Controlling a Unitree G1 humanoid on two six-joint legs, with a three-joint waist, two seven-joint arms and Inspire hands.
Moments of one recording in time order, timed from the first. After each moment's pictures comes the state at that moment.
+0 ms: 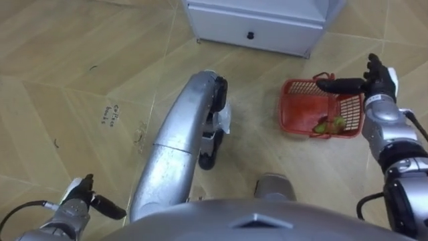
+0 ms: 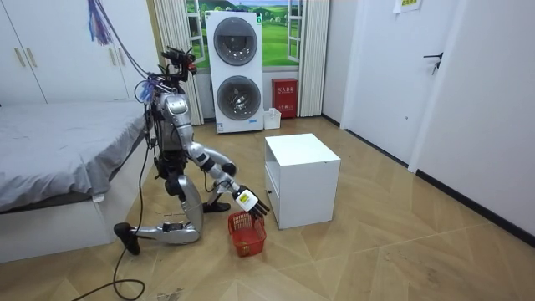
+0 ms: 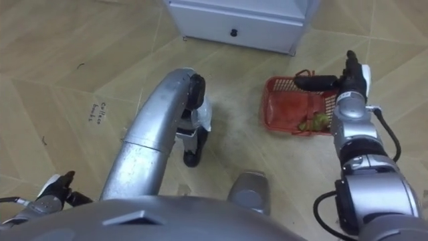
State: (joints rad) left arm 0.04 0.40 -0.30 1.36 0.07 -0.06 0.10; right arm -0.30 -0.45 0.08 1.09 0.27 -0.04 -0.16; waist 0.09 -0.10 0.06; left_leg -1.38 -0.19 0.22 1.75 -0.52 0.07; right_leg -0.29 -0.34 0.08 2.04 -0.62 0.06
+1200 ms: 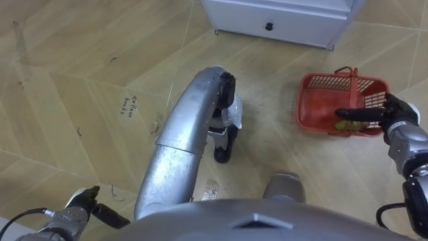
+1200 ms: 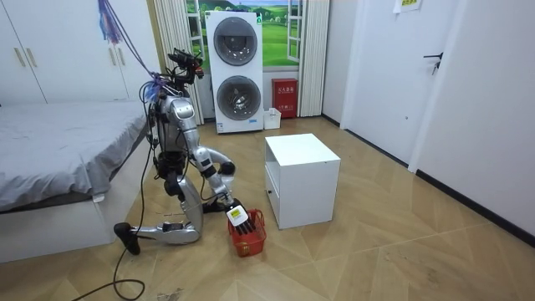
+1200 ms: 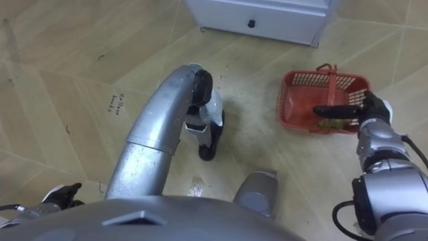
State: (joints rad) left arm 0.05 0.41 -0.32 1.35 0.03 -0.03 -0.02; right arm -0.30 -0.53 0.15 1.30 0.42 -0.03 -0.04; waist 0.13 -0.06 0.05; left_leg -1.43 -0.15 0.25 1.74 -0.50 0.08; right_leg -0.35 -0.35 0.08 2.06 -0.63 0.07
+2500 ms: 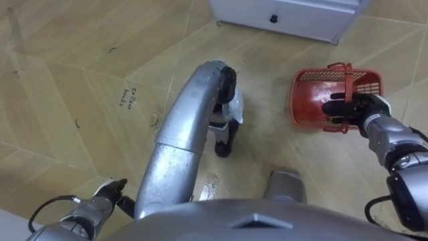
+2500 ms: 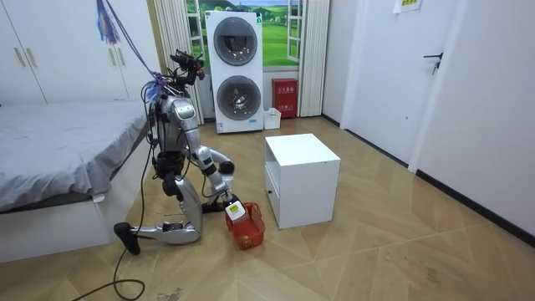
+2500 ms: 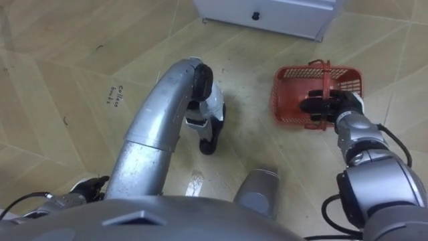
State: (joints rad) left arm -0.02 0.33 -0.44 1.32 -0.01 0.01 -0.03; right arm -0.36 -0.45 0.25 1.30 0.47 0.00 0.00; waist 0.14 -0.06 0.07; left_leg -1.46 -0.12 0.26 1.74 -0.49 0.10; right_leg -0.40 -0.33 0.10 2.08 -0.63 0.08
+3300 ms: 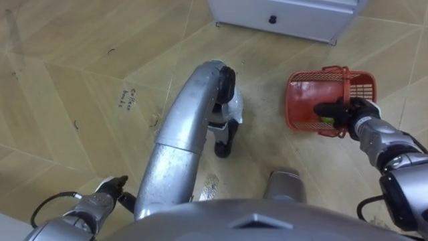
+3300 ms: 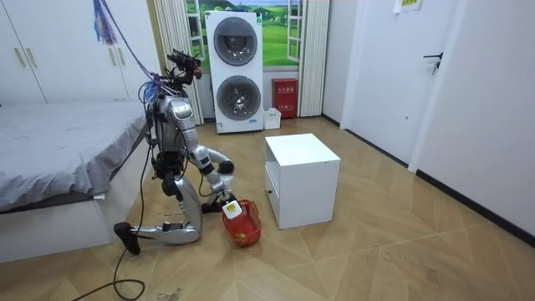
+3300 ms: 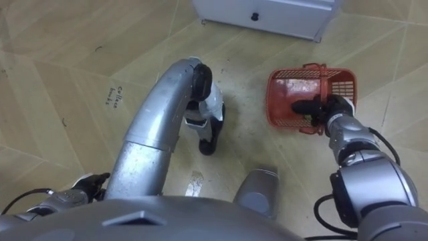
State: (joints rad) left arm -0.03 0.31 -0.41 1.34 -0.01 0.01 -0.03; right arm -0.36 -0.42 0.21 1.31 0.48 0.01 0.01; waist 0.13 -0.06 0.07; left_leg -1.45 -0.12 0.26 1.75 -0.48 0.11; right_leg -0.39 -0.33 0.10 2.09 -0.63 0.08
